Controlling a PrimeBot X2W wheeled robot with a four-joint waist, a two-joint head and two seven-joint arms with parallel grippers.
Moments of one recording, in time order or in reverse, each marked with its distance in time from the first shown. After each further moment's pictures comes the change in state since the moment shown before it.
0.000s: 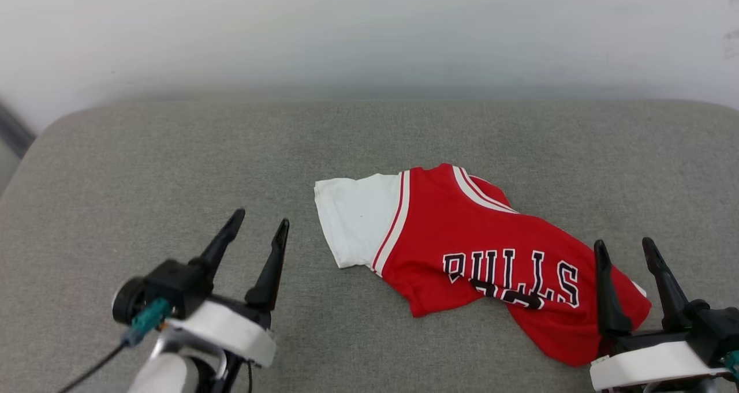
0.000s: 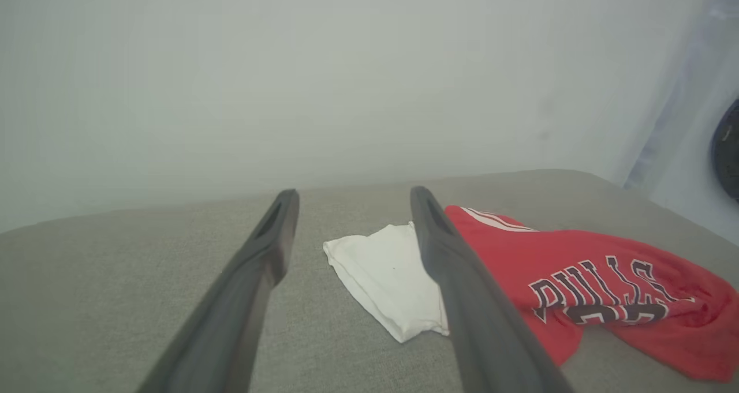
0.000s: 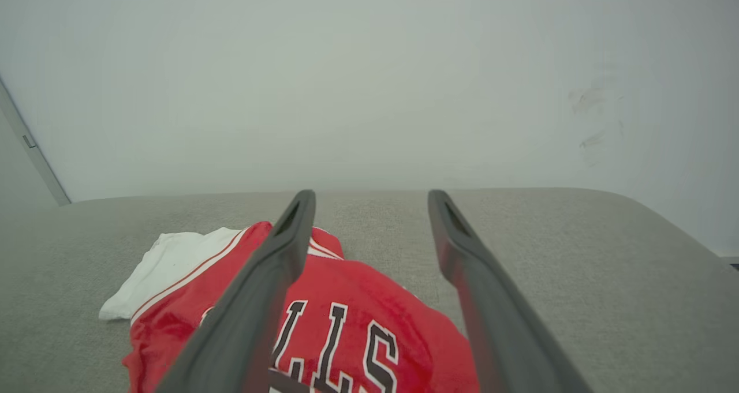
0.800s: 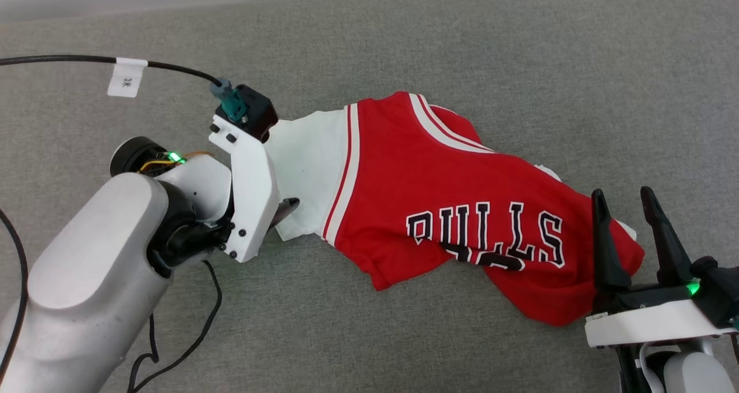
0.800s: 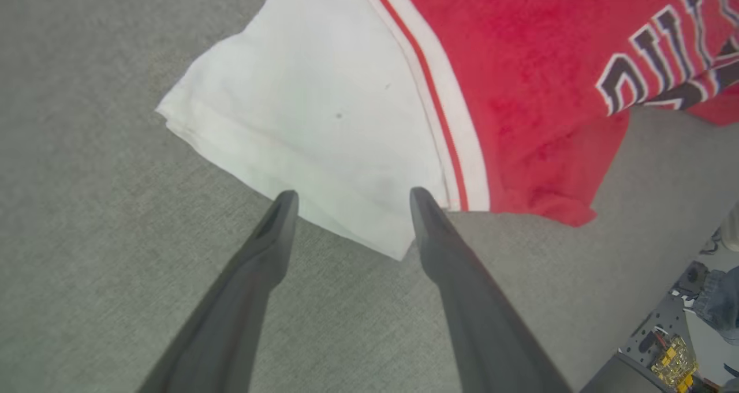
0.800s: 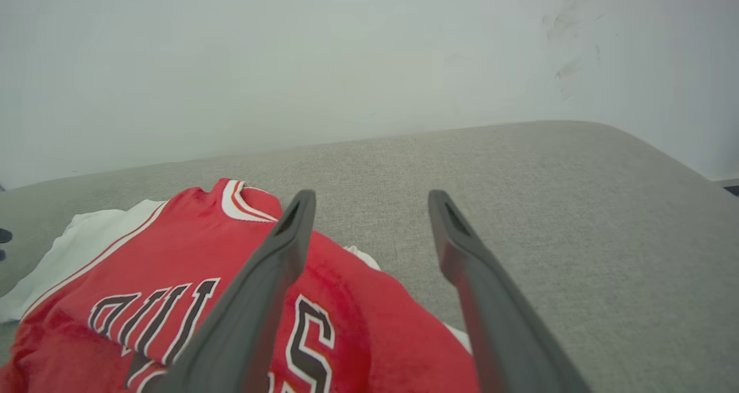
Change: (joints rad) left arm -0.665 0.267 -0.349 0.092 -0.405 -0.070 1.139; right arm -0.114 0.000 0.025 -0.017 0.060 0.000 0.000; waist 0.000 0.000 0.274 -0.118
